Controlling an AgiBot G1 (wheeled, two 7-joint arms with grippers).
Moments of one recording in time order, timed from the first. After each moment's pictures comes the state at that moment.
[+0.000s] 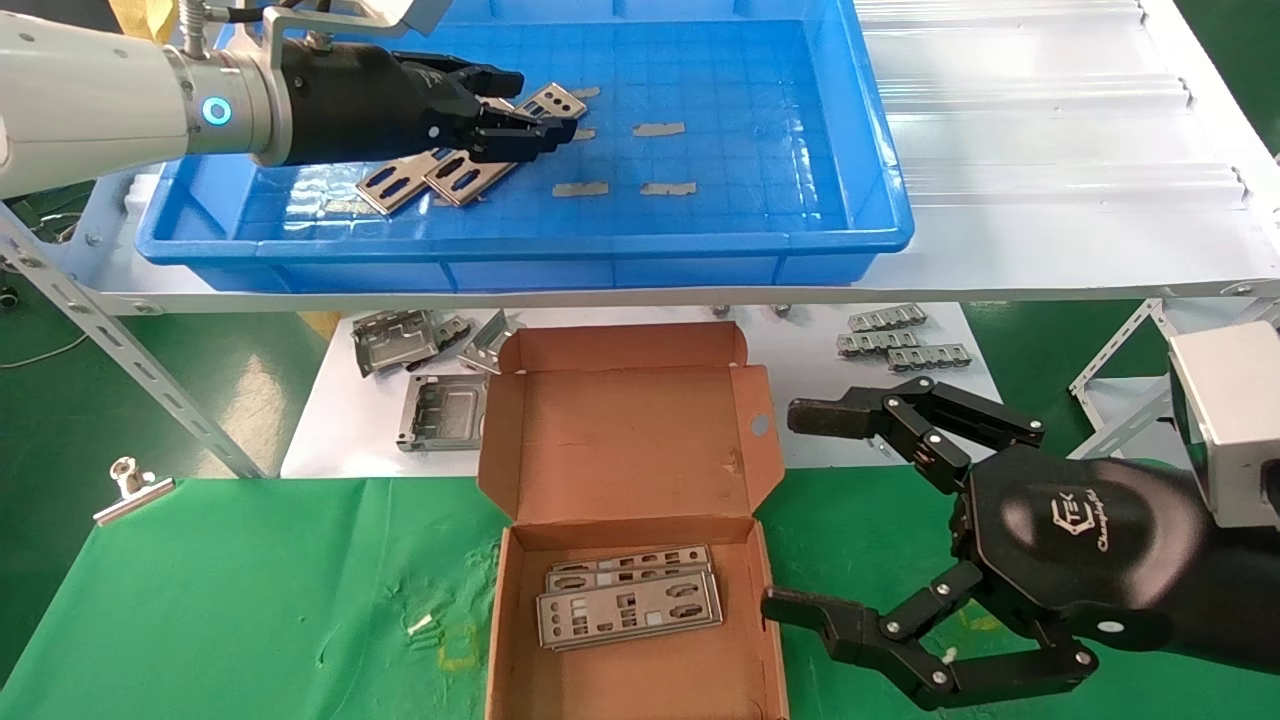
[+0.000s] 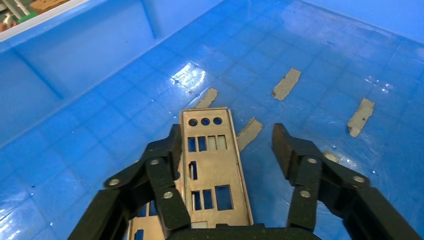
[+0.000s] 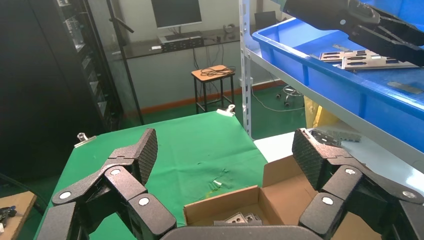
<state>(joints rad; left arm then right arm) -2.03 1.30 0.62 -0.04 1.38 1.02 -0.01 1.10 -0.53 -0.46 1.22 -0.59 -1.40 0.08</state>
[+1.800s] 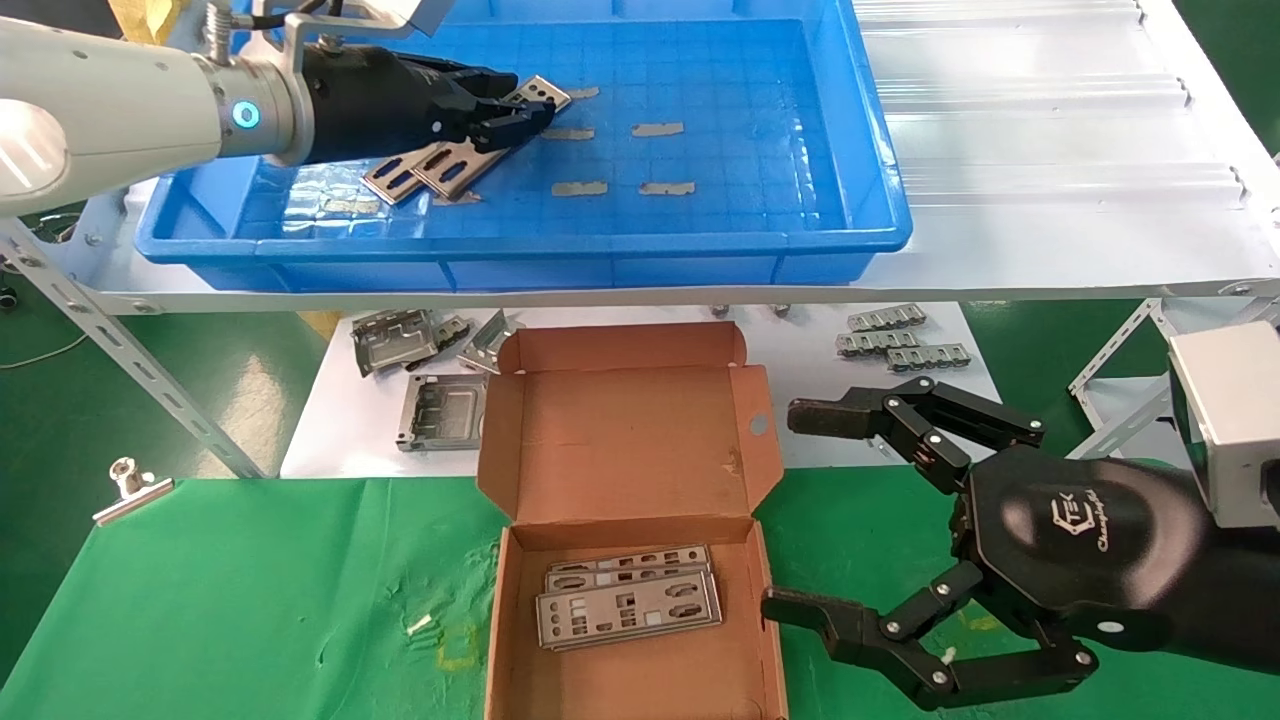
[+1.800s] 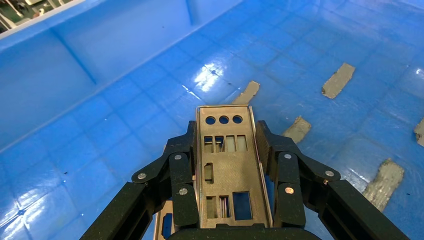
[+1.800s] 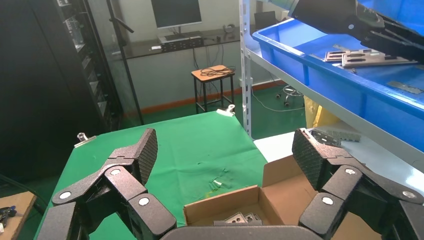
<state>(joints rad) -2.01 1.32 0.63 -0.07 1.37 0.89 -0.05 1.10 -0.53 -0.46 1.22 -0.59 -1.40 0.08</state>
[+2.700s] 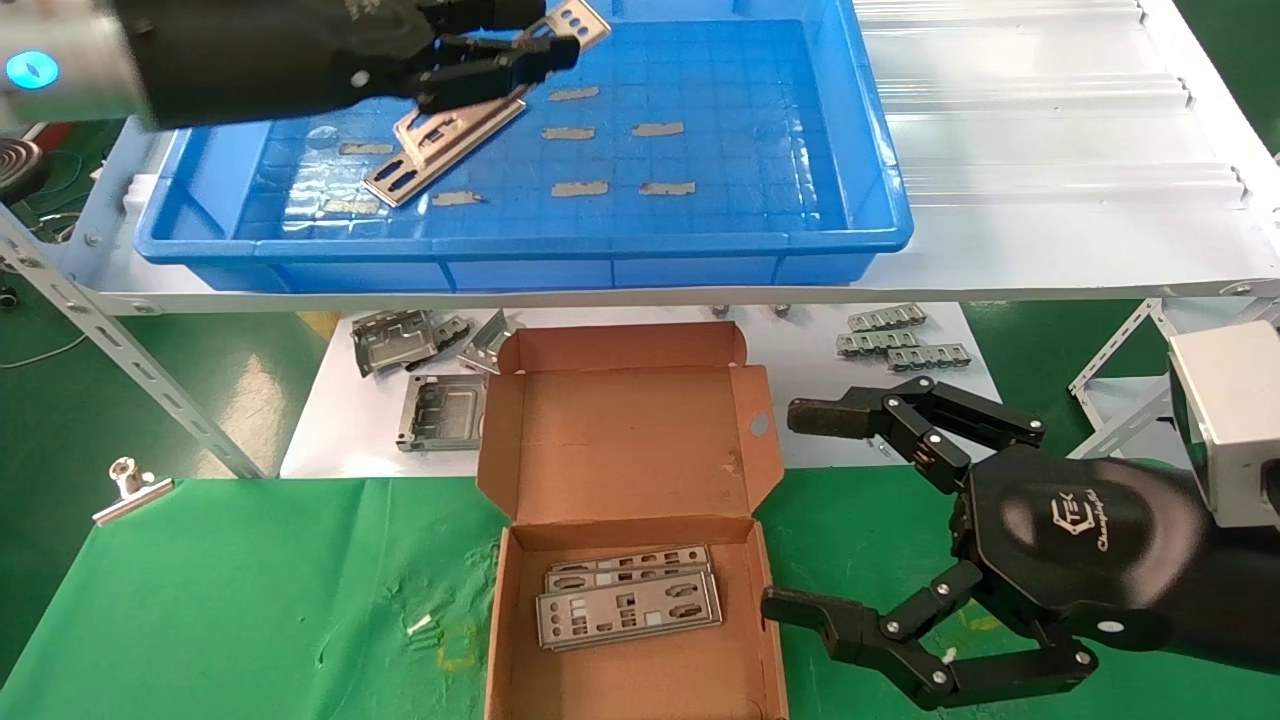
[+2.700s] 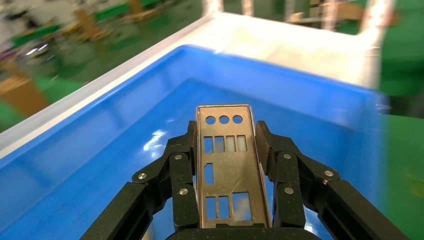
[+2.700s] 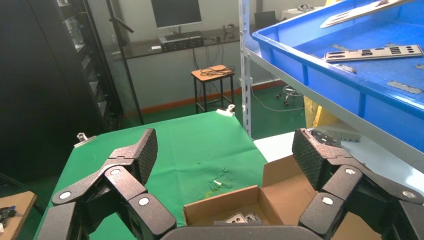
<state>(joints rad) -1.97 1.12 0.53 -0.25 1.20 1.36 0.05 1.10 -0.53 -0.46 1.22 -0.59 -1.40 0.08</state>
